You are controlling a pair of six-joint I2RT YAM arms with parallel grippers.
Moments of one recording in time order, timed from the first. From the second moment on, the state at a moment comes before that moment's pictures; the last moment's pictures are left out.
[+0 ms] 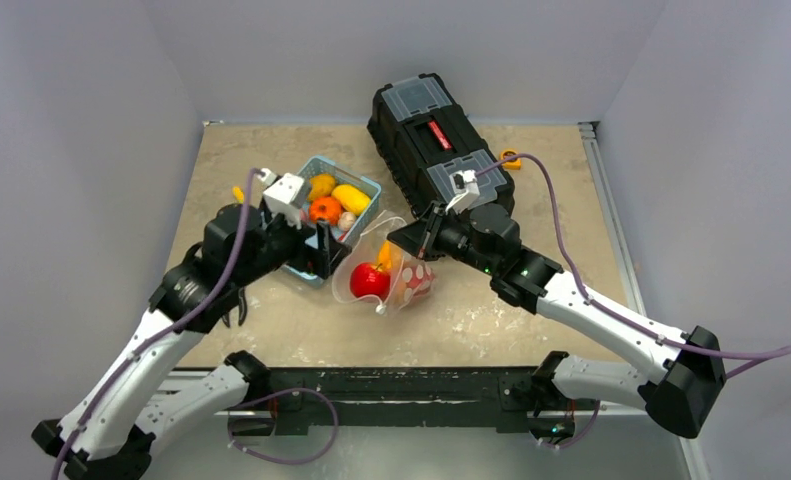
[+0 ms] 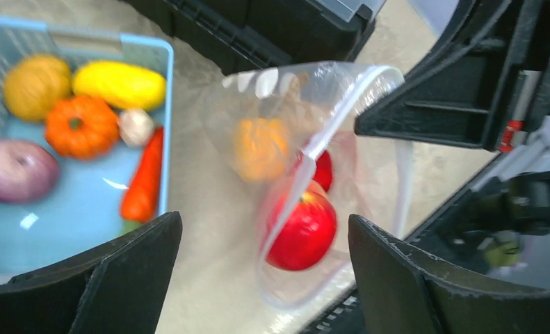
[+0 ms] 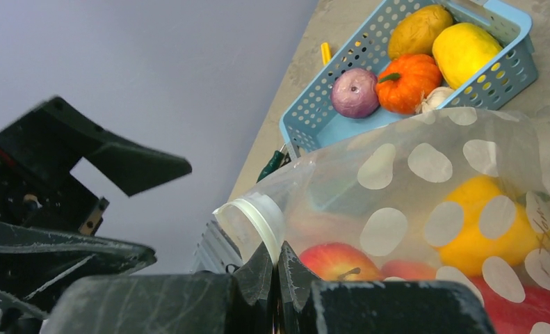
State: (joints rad) left arm -0.61 0.85 1.10 -0.64 0.07 -0.18; right arm 0.82 1.11 0.87 0.06 -0.10 0.85
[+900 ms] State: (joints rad) left arm -0.61 0.72 0.78 -0.44 0.42 -0.83; right arm 0.82 1.07 0.84 -0.02 -0.15 0.79
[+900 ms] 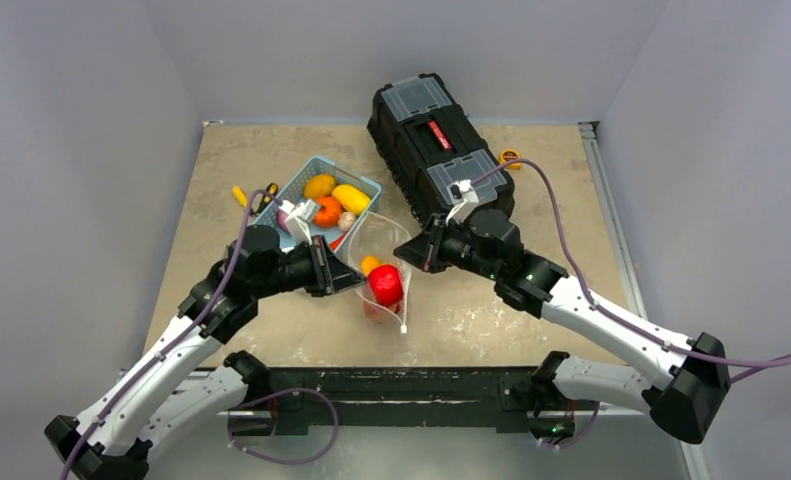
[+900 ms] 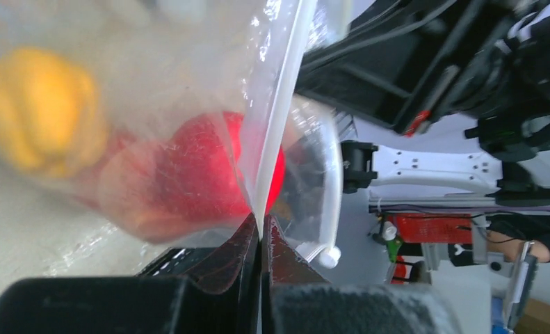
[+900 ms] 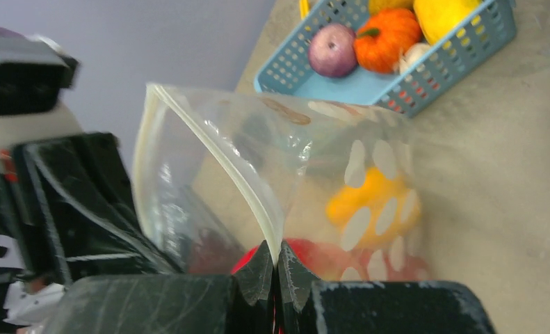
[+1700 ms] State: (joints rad) left arm -0.59 0.78 0.78 -0.47 0.36 -0.88; right arm 0.82 1.17 1.08 -0.36 -0.06 0.59
